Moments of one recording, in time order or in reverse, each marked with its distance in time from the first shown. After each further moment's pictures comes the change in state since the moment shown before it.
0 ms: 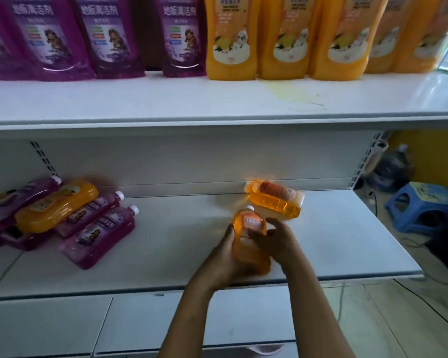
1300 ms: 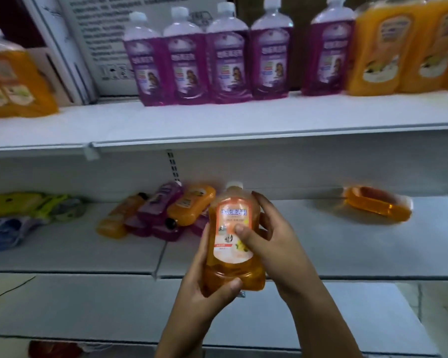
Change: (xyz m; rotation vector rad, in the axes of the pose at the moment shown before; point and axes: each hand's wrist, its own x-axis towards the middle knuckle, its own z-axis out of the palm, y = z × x) left_hand -0.253 -0.021 -0.233 -0.508 0.248 0.211; right_hand -0.168 -0.185 0.242 0.386 -0.153 -0.285
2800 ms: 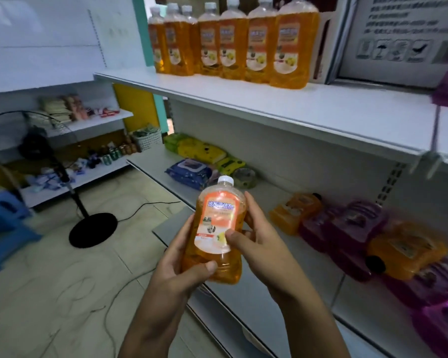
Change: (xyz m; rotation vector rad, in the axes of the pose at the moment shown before) left_hand -0.125 0.072 -0.276 -0.101 0.791 0.058; right_hand 0.043 0.042 0.344 0.065 -0.920 0.047
